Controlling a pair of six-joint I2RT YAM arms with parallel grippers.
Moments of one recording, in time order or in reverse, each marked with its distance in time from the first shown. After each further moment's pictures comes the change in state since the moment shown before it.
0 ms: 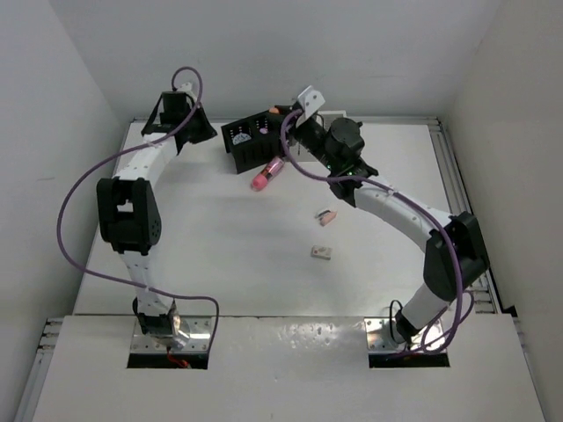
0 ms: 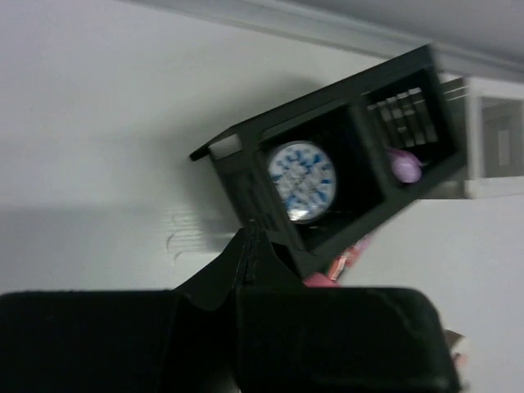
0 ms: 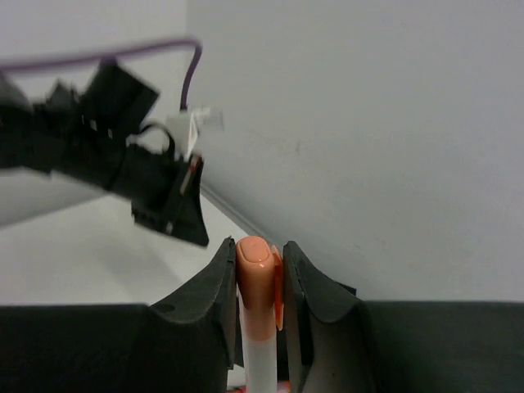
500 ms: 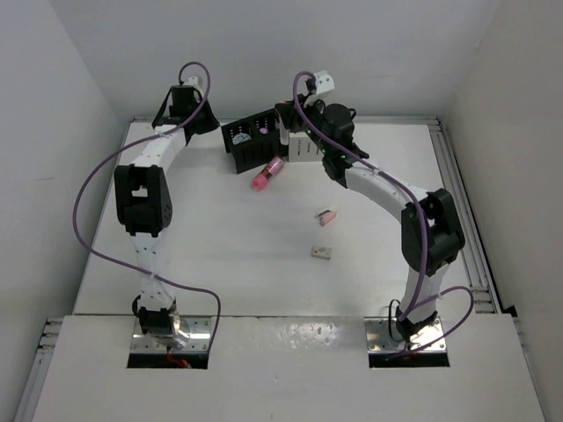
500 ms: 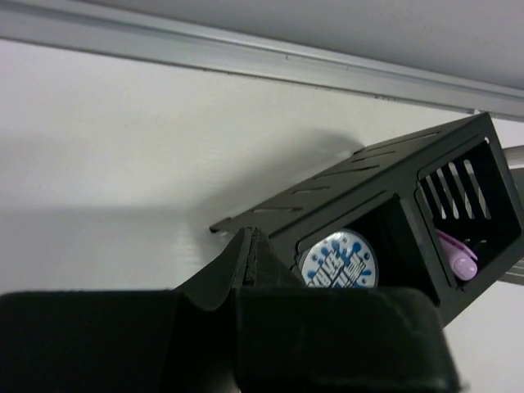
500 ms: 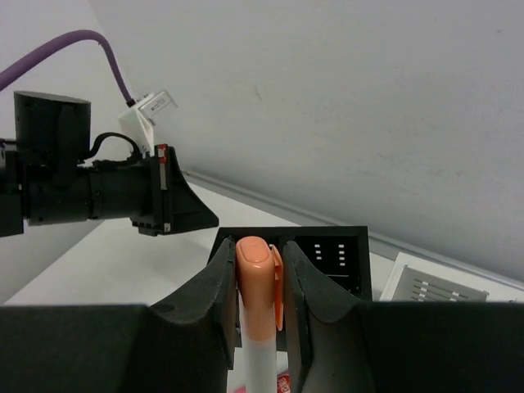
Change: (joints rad) left arm -0.008 0.280 0.242 0.013 -0.072 0.032; right arm -0.105 0.230 0.188 -0.071 0.140 0.416
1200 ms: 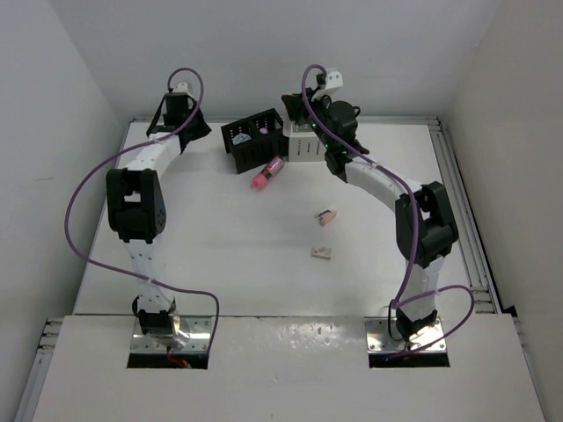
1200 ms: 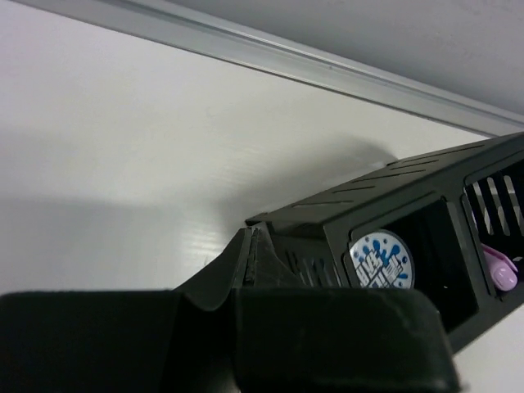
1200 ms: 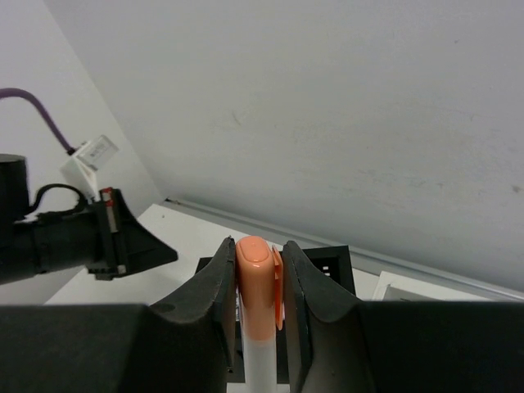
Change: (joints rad) left arm 0.018 -0.049 -0.142 0.124 -0.068 -0.043; right arm -0.056 0.084 0.041 0.092 0.010 0.080
